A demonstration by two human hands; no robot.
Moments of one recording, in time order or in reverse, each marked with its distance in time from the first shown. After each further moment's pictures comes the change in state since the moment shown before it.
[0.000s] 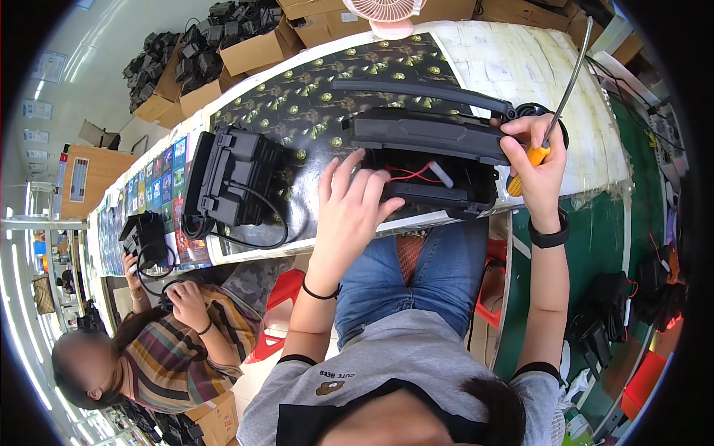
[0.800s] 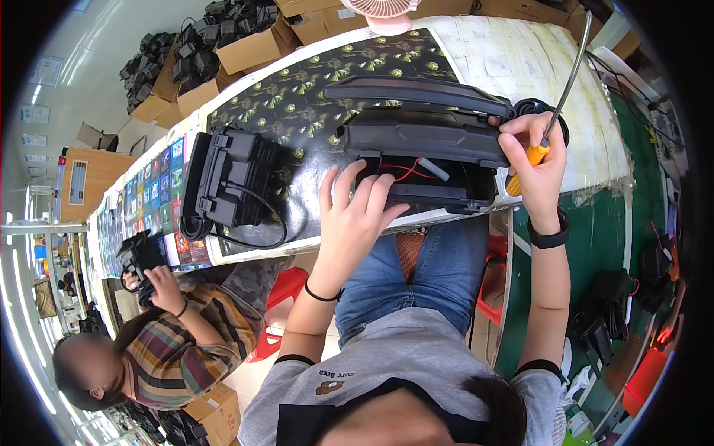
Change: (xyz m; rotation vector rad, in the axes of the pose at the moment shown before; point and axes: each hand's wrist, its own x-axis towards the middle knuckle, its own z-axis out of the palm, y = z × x) left_hand -0.009 0.007 0.011 0.085 0.101 0.006; right_hand -0.002 -0.002 0.006 -0.009 0.012 -0.028
